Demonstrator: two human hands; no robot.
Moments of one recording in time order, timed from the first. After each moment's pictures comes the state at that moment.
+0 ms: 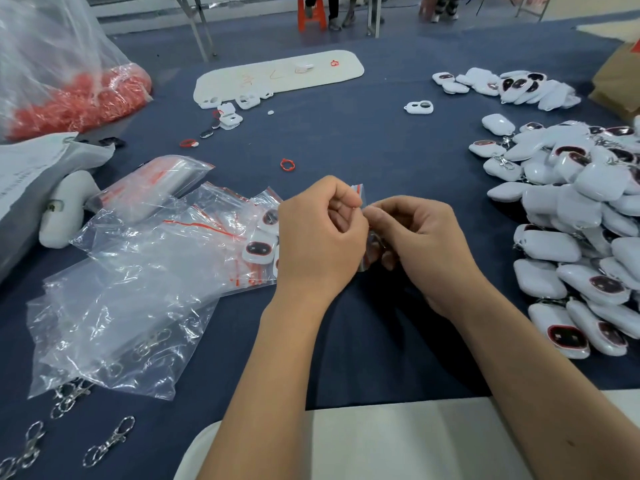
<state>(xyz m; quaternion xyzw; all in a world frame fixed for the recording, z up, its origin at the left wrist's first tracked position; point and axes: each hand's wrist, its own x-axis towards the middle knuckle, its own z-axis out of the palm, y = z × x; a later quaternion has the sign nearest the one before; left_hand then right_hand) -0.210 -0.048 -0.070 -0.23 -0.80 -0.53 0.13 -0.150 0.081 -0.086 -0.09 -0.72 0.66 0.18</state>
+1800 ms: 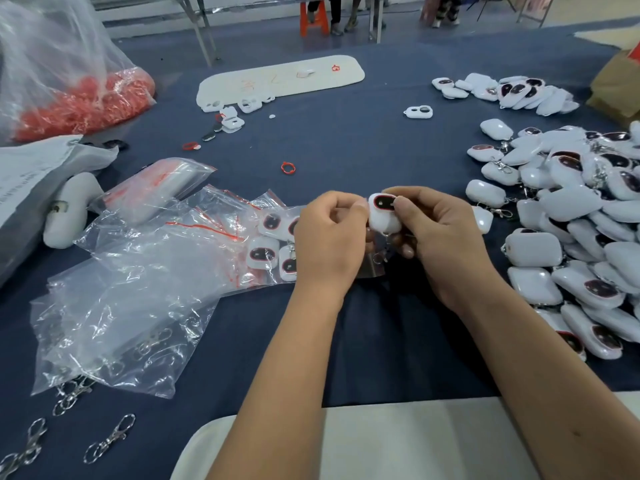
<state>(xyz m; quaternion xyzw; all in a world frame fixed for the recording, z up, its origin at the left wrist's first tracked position) -0.202 -0.029 -0.069 -0.06 -0.74 -0.67 -0.05 -0.157 0.098 -0.091 -0.14 -0.66 0.71 0.20</state>
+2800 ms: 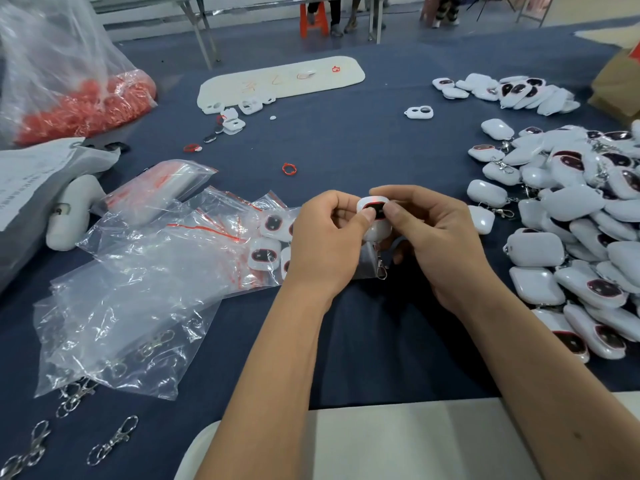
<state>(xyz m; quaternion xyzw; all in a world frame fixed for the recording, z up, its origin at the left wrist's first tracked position) -0.209 -0.041 -0.071 -0.15 -0.75 -0.64 -0.05 -0.152 0.093 -0.089 -0.06 -0.68 0.70 0.21</state>
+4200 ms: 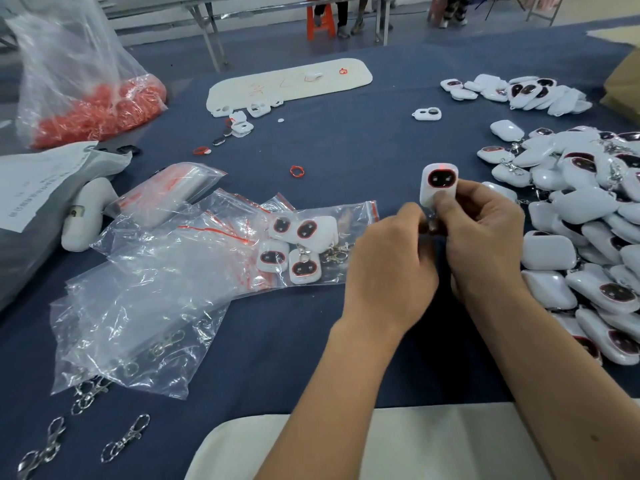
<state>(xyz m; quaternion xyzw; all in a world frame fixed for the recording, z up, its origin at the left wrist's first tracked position) -0.170 -0.008 -0.079 -0.31 -0.84 -0.43 0.08 -0.158 0.109 -0.096 -0.20 -0.64 0.64 0.38</state>
